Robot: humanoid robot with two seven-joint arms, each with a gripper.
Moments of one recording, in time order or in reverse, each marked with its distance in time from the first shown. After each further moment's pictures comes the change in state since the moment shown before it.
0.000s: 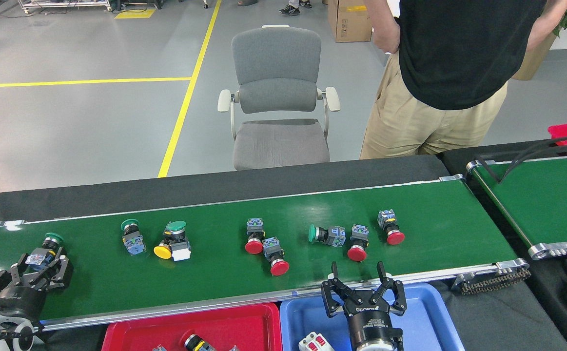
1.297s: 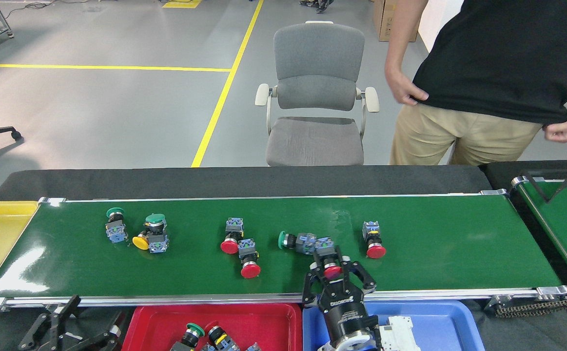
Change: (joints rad) left arm 0.649 -0.110 0.094 -0.840 0.003 -0.100 0.010; right arm -0.069 -0.098 0.311 -0.063 -0.002 -0.097 -0.037
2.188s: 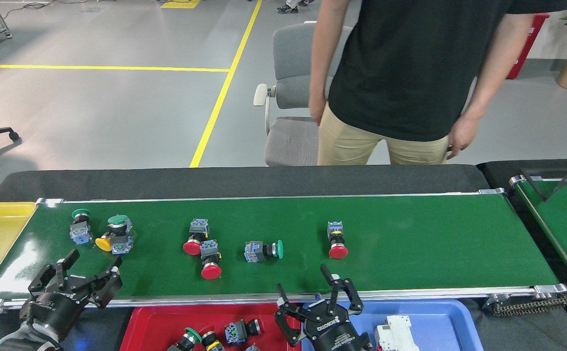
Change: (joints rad) left arm -0.384 0.023 -0.009 0.269 -0.008 -0.047 -0.275; right arm 0.160 0.014 -0.191 -0.050 -0.005 0.104 -0.066
